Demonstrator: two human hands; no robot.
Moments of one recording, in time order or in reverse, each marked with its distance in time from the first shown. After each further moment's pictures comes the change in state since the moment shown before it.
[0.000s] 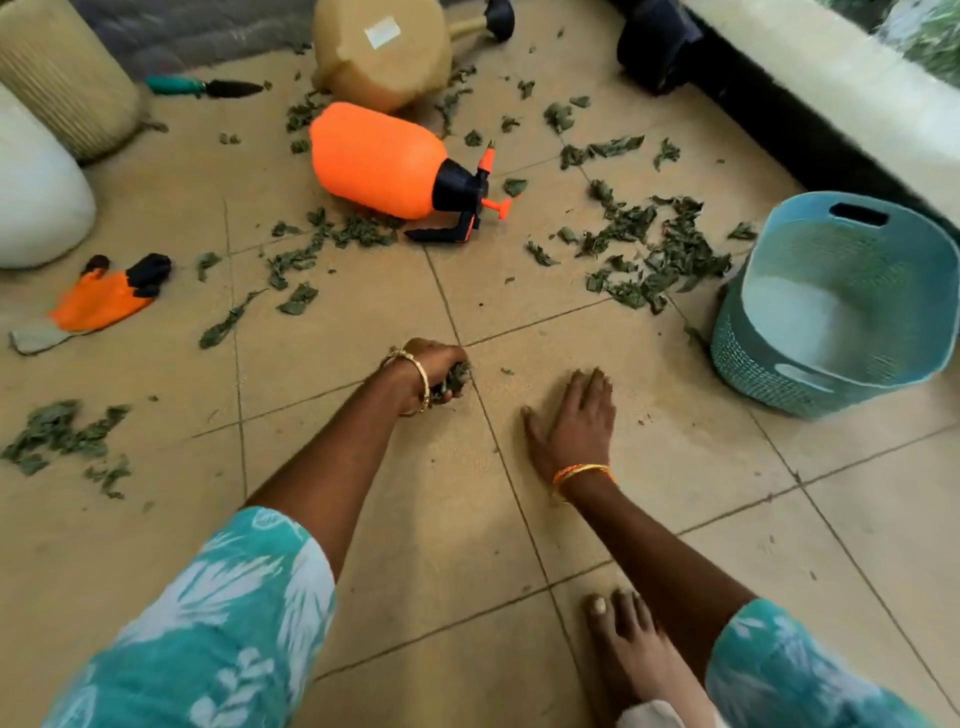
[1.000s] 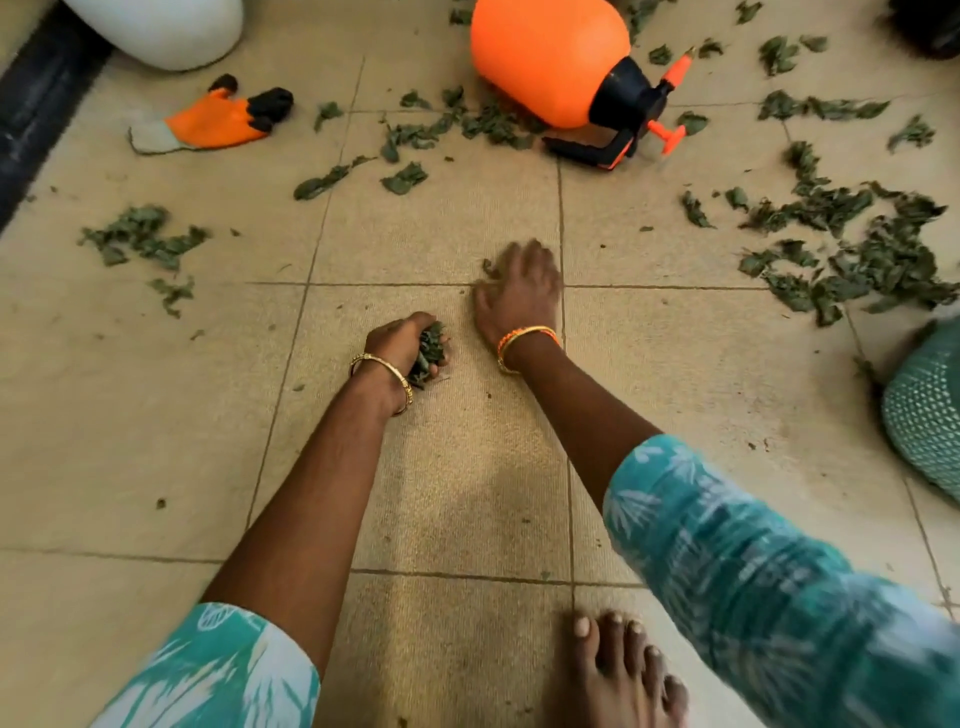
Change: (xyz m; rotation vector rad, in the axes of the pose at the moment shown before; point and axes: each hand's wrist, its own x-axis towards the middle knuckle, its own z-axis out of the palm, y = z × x) left_hand 0.006 -0.119 -0.036 -0.761 0.422 -0.038; right_hand 0.069 -0.142 0.069 0.037 -0.061 -0.512
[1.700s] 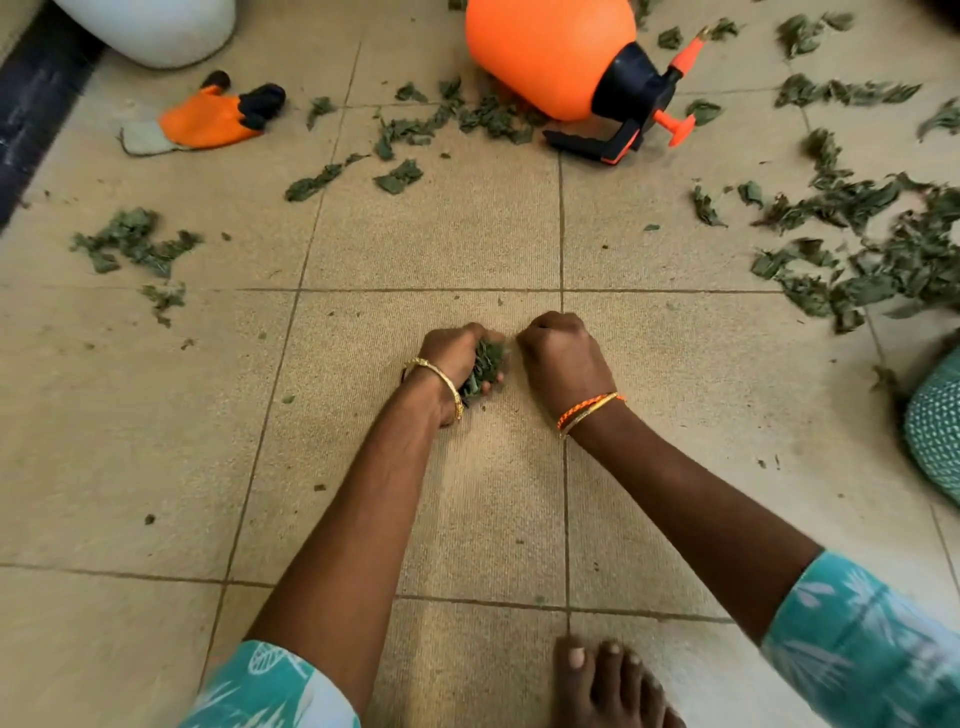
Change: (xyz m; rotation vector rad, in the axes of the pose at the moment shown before) left_hand -0.013 -0.009 0.048 0.123 -0.114 -0.053; right_hand -0.049 0.049 -0.026 0.038 0.084 -0.393
